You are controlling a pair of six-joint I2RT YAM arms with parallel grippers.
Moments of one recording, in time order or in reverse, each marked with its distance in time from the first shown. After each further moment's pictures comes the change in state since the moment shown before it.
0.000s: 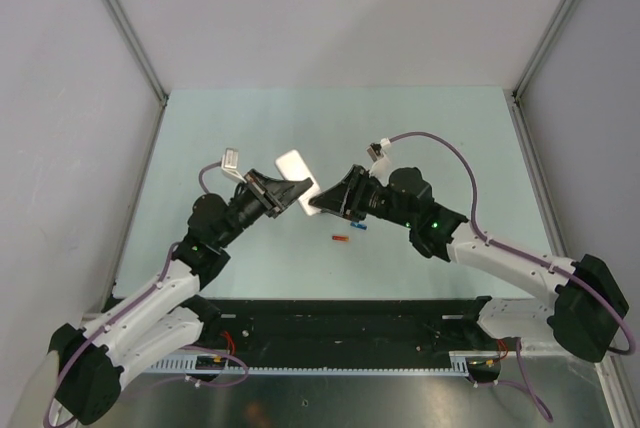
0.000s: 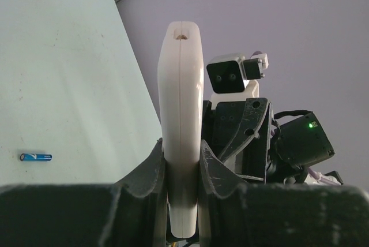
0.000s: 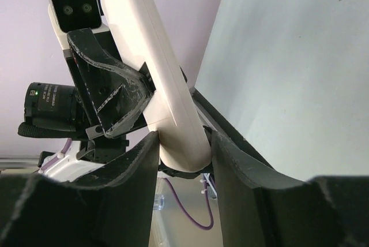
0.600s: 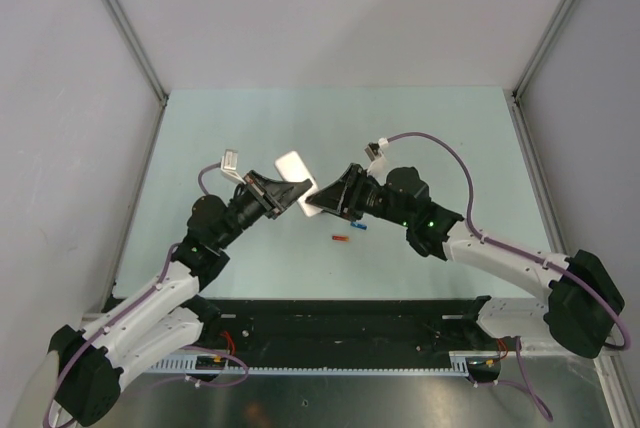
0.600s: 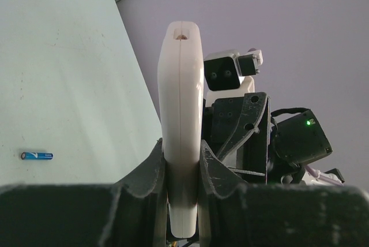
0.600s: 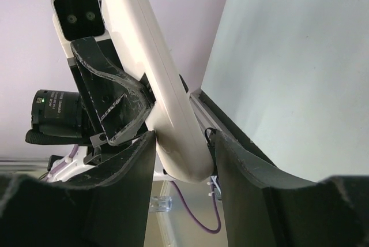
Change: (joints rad) left arm 0.000 -0.014 -0.010 0.000 0.000 0.000; right arm -0.003 0.030 0.000 0.047 -0.005 0.035
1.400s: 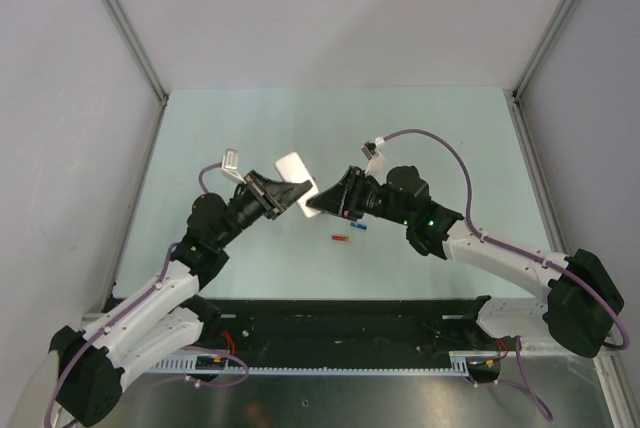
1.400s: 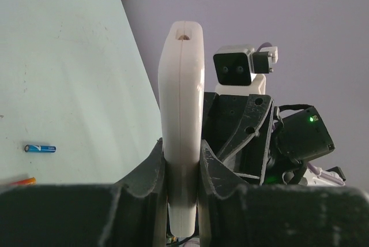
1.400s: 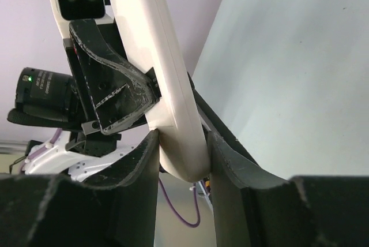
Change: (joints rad) left arm 0.016 -0.004 0.003 -0.025 0.013 0.001; right arm 0.001 0.010 0.000 0.005 -0.044 -0.093
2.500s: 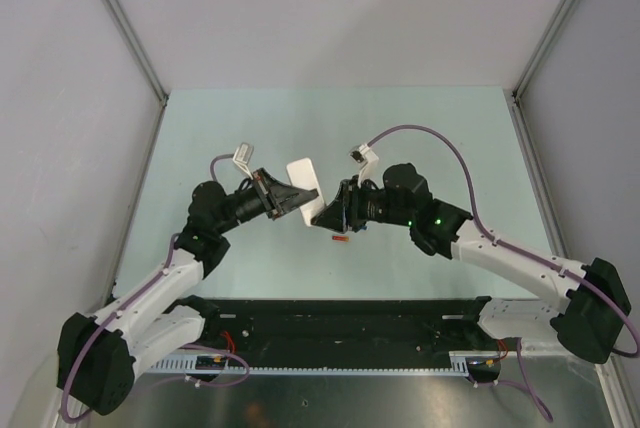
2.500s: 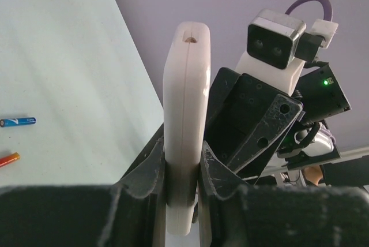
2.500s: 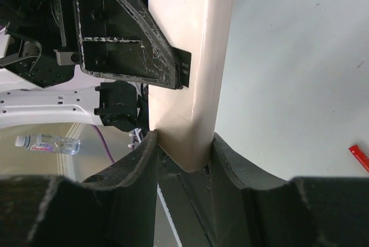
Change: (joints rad) left arm 0.108 0.111 0.040 0.037 0.351 -0.008; right arm 0.035 -0.055 0.085 -0.291 -0.055 -0.410
